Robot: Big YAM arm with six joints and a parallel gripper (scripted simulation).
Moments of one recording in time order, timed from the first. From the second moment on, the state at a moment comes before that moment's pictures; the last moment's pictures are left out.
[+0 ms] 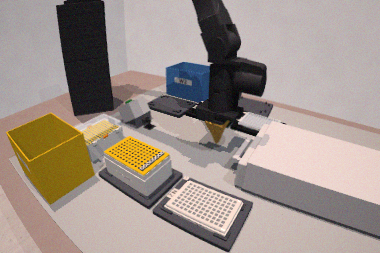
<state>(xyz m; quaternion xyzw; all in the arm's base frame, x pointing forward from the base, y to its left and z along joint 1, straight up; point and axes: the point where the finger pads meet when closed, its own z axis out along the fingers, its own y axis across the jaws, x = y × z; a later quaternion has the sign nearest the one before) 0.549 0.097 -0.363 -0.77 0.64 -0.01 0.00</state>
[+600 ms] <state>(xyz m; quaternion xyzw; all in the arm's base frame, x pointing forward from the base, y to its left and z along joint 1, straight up) 0.551 0.097 -0.346 -0.77 0.64 -0.01 0.00</state>
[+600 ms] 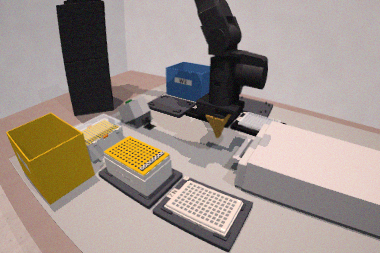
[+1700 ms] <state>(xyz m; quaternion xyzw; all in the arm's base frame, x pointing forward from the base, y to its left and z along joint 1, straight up) 0.548 0.097 -0.309 -0.77 0.64 -0.01 0.00</state>
